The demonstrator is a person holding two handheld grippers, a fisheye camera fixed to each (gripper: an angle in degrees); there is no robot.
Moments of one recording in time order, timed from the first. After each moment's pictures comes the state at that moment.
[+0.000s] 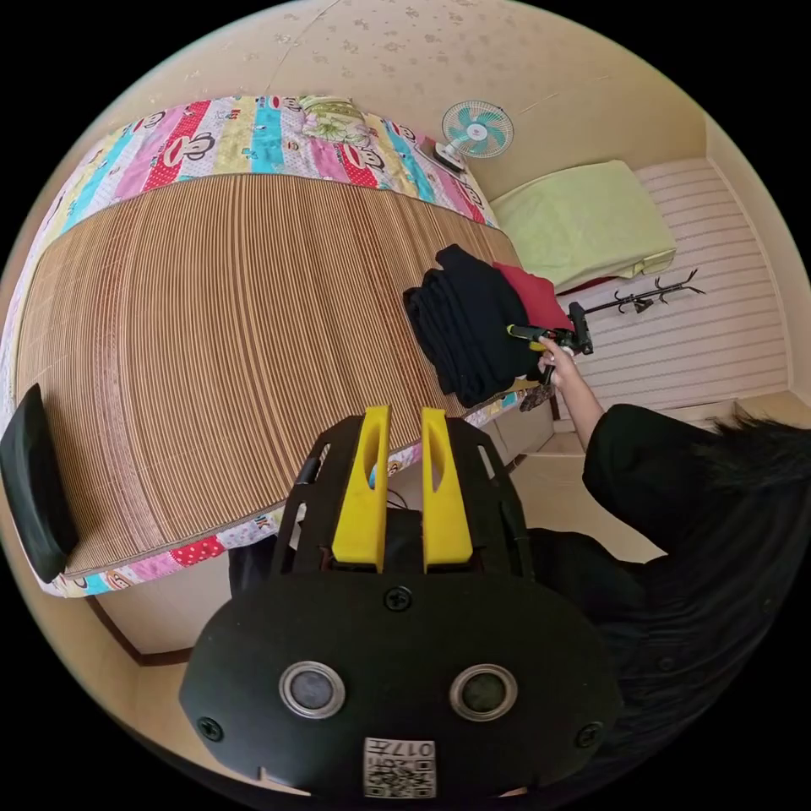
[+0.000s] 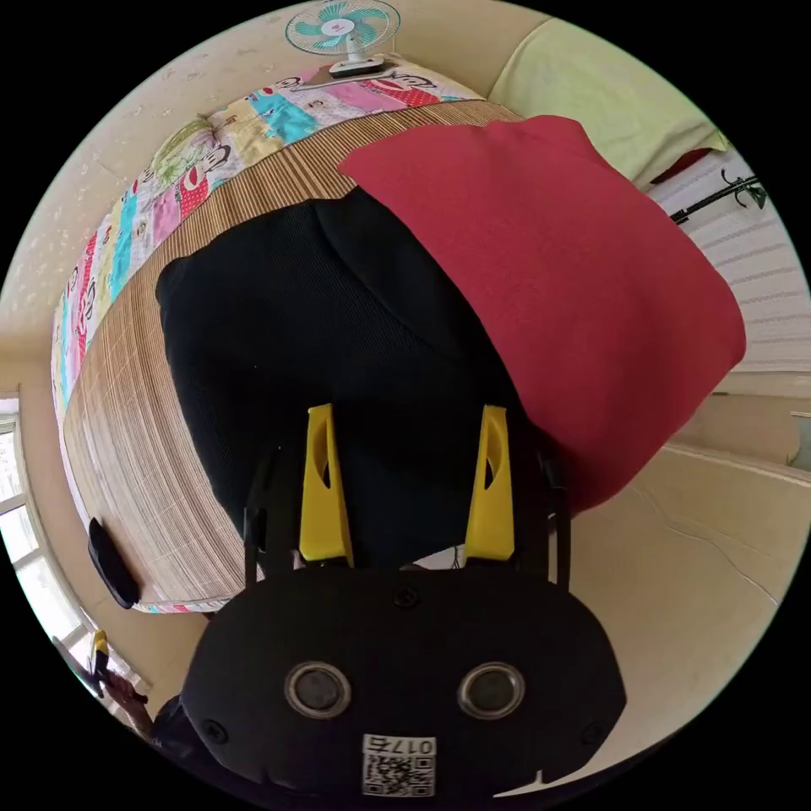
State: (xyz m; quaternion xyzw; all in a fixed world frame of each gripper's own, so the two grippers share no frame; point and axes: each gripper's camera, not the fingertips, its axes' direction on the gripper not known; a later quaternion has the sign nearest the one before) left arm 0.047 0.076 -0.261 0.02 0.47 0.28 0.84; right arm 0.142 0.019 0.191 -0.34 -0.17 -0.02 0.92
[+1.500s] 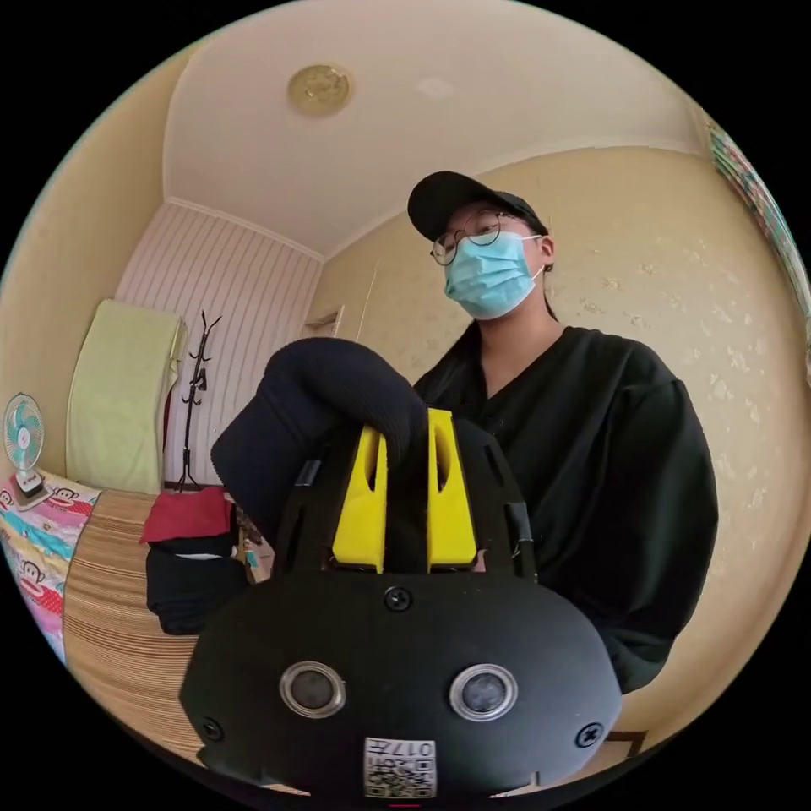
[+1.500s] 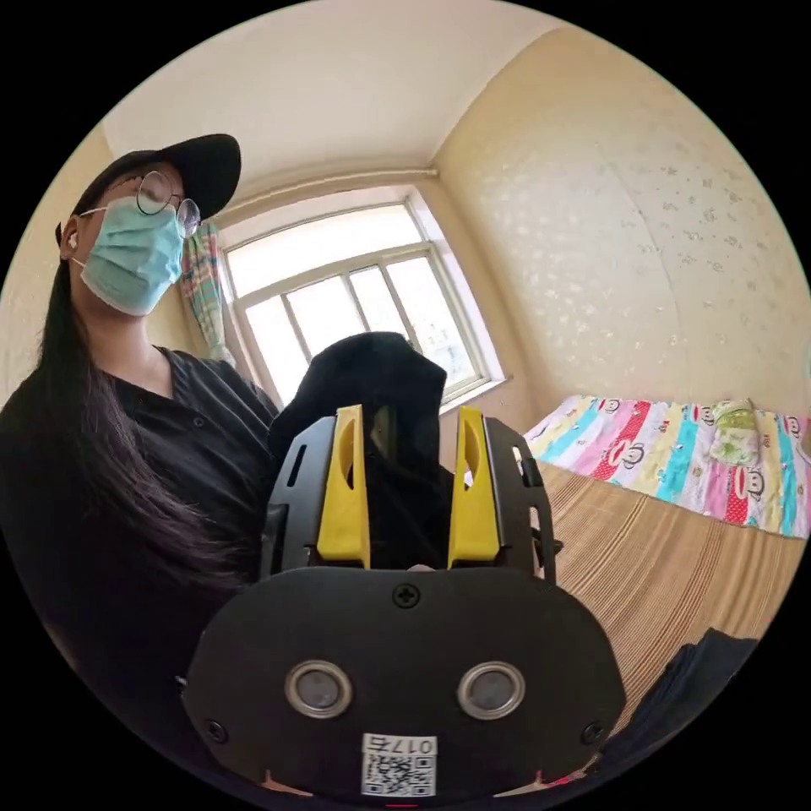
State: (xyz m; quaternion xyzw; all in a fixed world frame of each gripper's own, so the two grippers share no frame) left arm -0.078 0.179 -0.396 0.21 0.72 0.64 0.15; right arm 0.041 0.249 -0.449 0.05 -0.81 -0.25 0.52
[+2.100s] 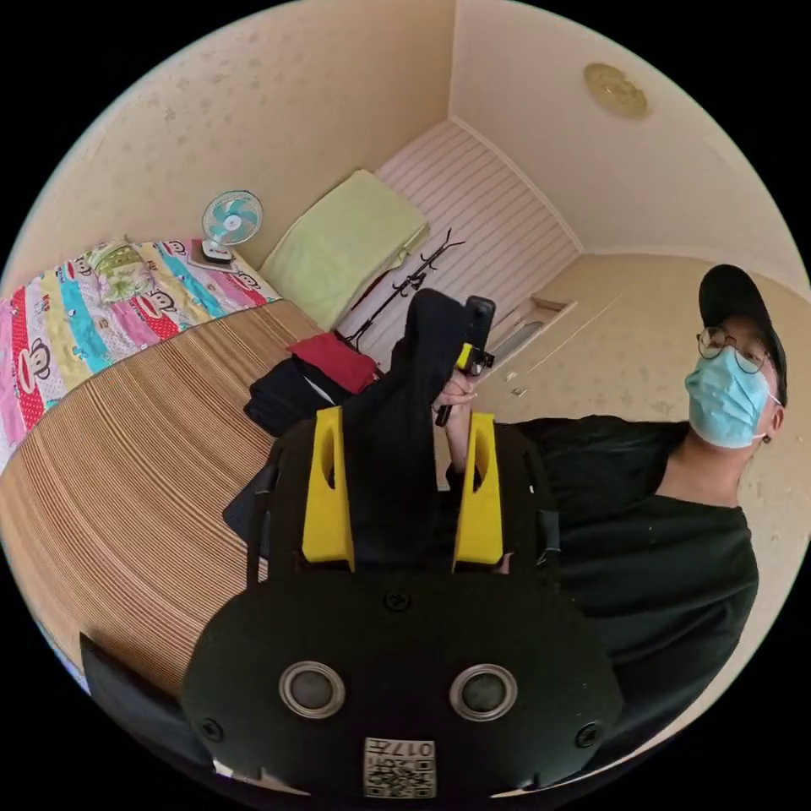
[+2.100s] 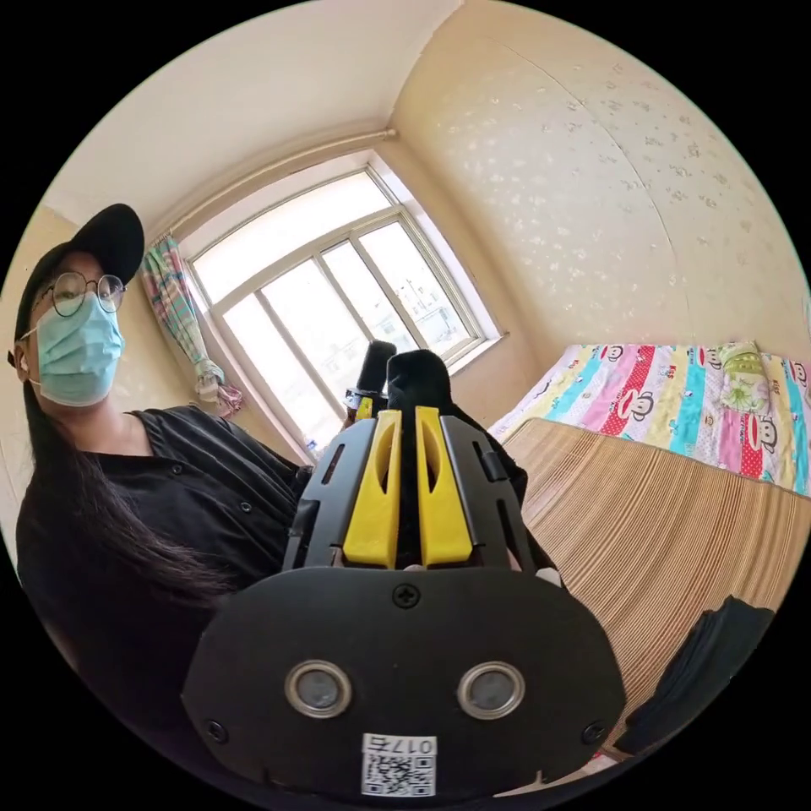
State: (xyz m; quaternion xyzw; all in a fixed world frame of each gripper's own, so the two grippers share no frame) left arm 0.035 0.284 -0.369 0.12 0.63 0.49 0.59; right arm -0.025 0.262 -0.409 0.03 -0.80 -0.22 0.56
